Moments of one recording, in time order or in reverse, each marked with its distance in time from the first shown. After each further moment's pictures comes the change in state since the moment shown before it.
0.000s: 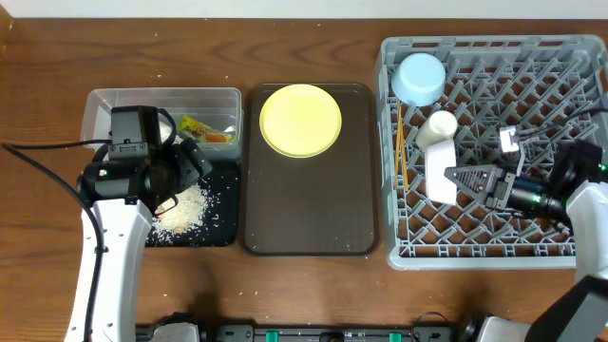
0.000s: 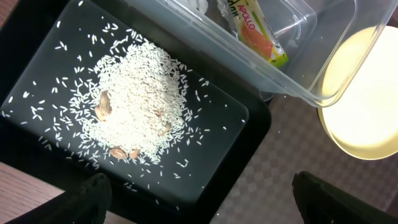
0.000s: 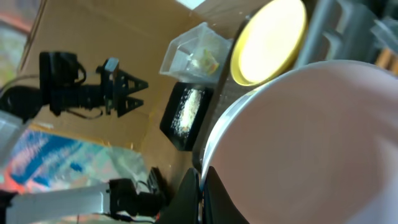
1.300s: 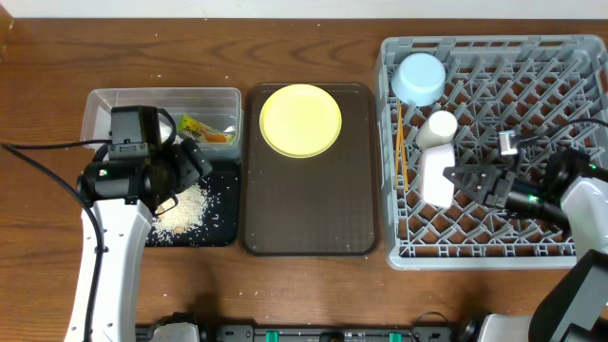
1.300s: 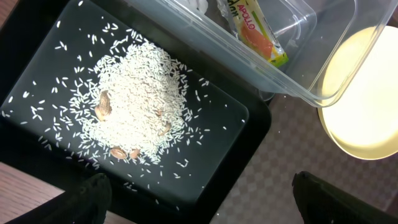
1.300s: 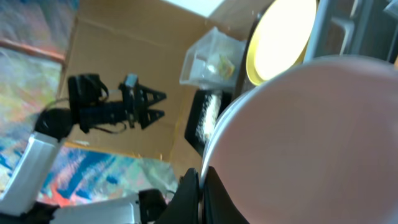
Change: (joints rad) left arm 0.000 0.000 0.000 0.000 0.000 0.000; right arm 0.017 0.072 -0.024 0.000 -0.077 0.048
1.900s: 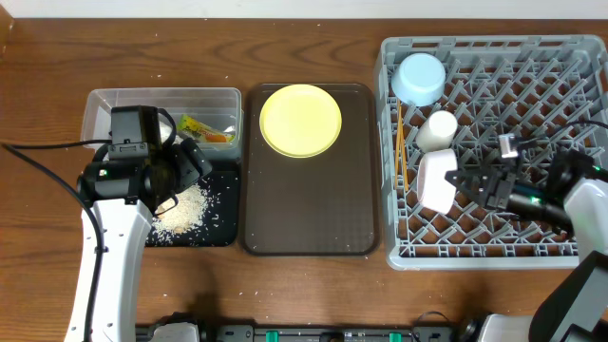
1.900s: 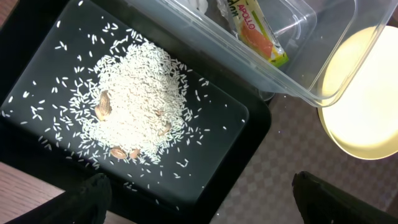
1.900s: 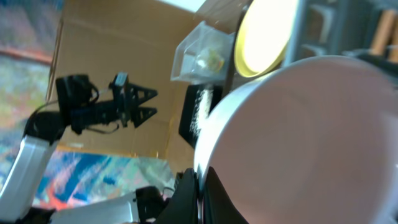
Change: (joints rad) left arm 0.000 0.000 0.000 0.000 0.000 0.000; right arm -0.047 -0.003 -0.001 -0.015 0.061 0.031
